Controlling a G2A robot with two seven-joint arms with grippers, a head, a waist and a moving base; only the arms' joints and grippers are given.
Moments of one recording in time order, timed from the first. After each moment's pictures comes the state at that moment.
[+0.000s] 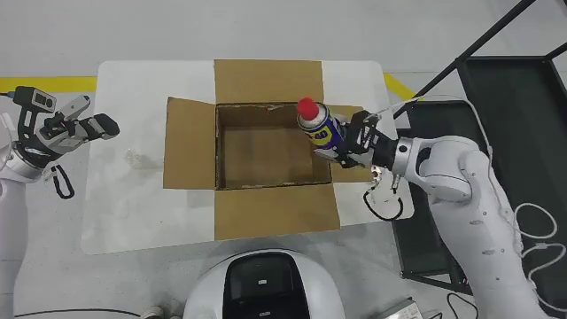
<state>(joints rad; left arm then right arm) 1.10 -0.92 -1.63 -1.23 -0.60 -0.27 -1.21 -1.45 -1.04 1.59 -1.98 -0.90 -0.83 0.58</state>
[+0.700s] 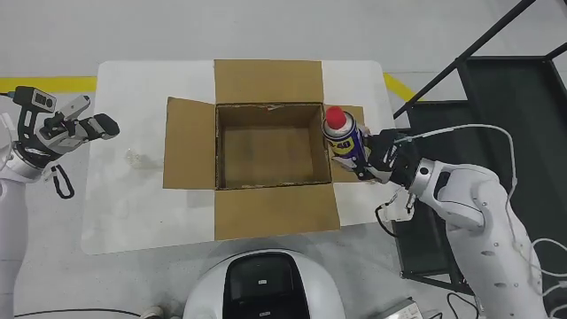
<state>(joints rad) 1.10 -0.92 -1.63 -1.23 -0.60 -0.27 -1.21 -1.61 -1.04 1.68 -2.04 -1.00 -0.81 0.41</state>
